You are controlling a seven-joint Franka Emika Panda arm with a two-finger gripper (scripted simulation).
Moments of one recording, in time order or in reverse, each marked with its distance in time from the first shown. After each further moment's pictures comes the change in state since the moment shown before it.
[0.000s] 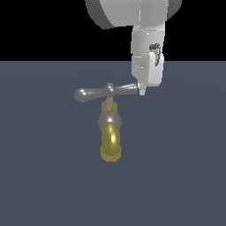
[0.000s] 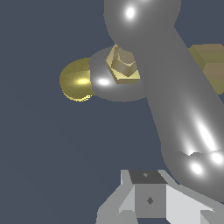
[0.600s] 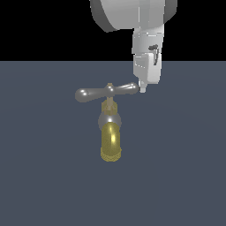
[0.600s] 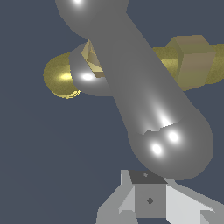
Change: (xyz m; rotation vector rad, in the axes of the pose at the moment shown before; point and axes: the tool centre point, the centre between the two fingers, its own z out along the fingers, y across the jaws) arm -0.009 0.025 0.000 0.000 -0.005 0.025
